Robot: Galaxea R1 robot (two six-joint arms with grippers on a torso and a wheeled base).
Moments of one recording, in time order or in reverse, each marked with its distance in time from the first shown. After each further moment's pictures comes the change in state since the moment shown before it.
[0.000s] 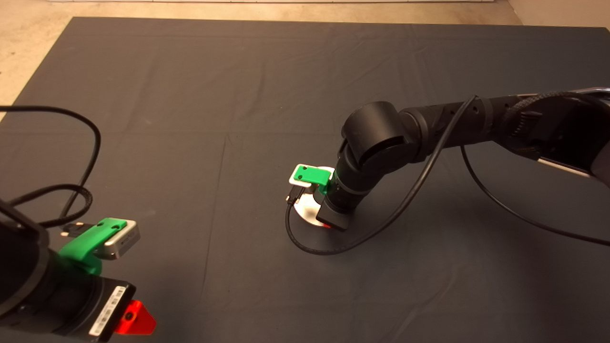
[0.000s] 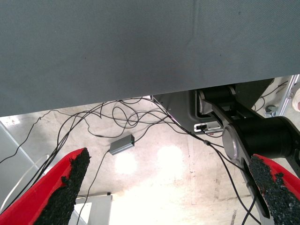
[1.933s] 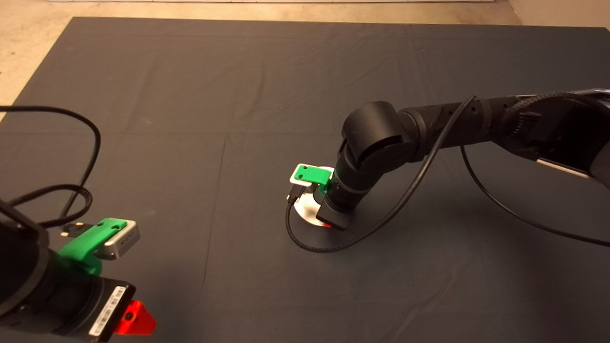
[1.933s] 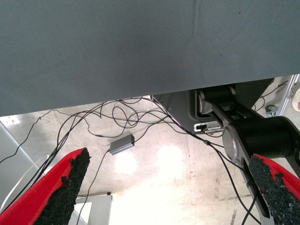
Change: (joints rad) left arm 0.000 0.000 0.000 -0.001 0.000 0.000; right arm -0.004 0.001 -0.016 -0.002 -0.001 0.000
